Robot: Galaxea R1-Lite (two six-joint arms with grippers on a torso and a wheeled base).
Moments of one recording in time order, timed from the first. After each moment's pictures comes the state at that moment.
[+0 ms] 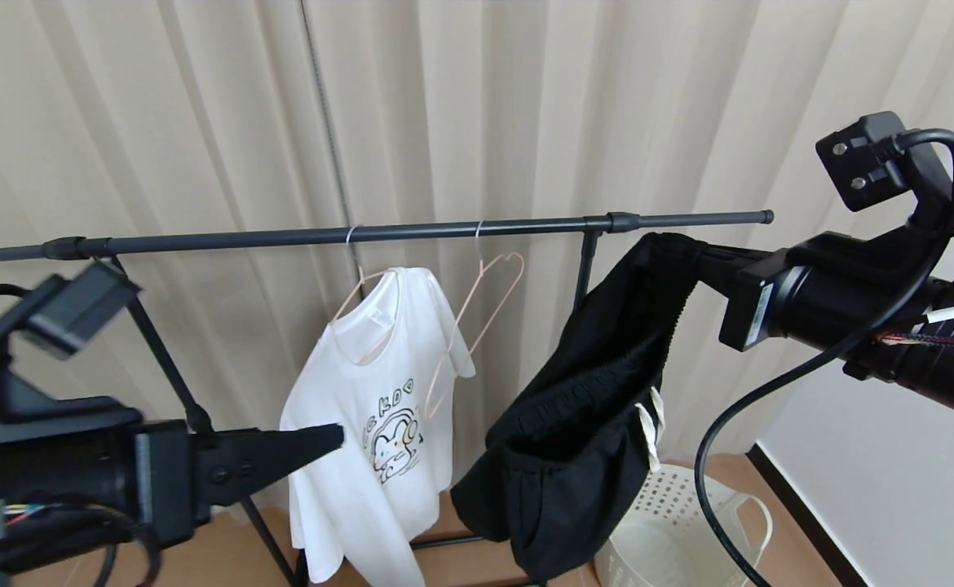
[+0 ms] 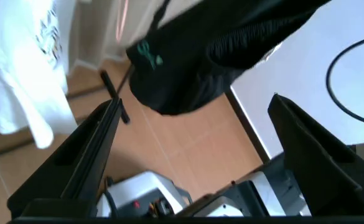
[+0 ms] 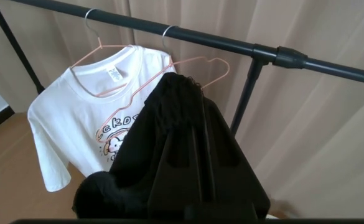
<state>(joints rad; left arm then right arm) -0.60 1.17 -0.75 0.07 -0.11 -0.46 0.57 1.44 -0.82 -0.54 -0.08 0.01</state>
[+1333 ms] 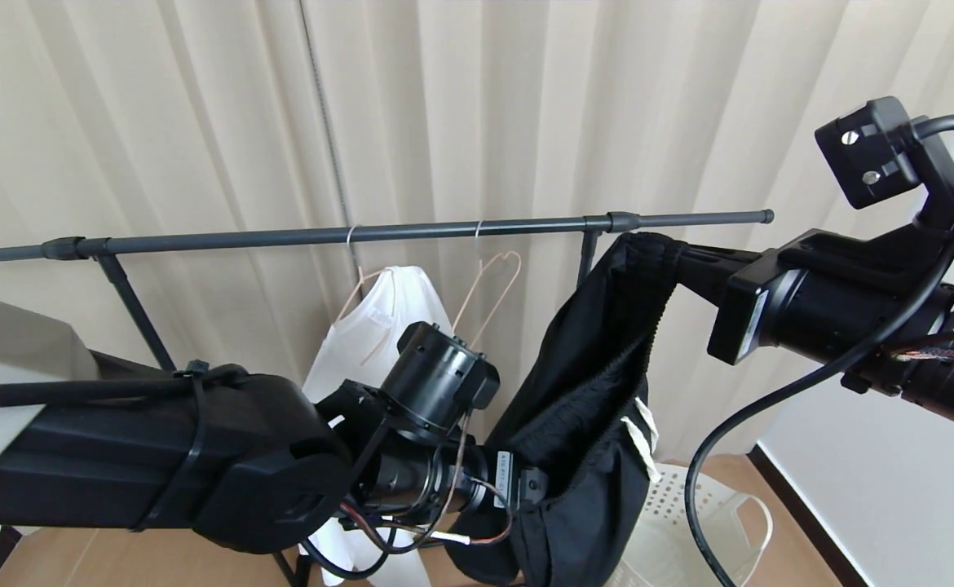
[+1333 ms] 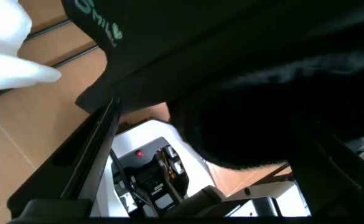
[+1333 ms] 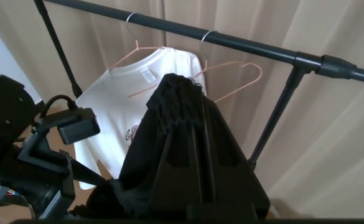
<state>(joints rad) -0.81 1.91 -1.05 -0.02 -0.02 -0.52 0.67 1.42 -0.83 -0.54 -0.08 0.01</state>
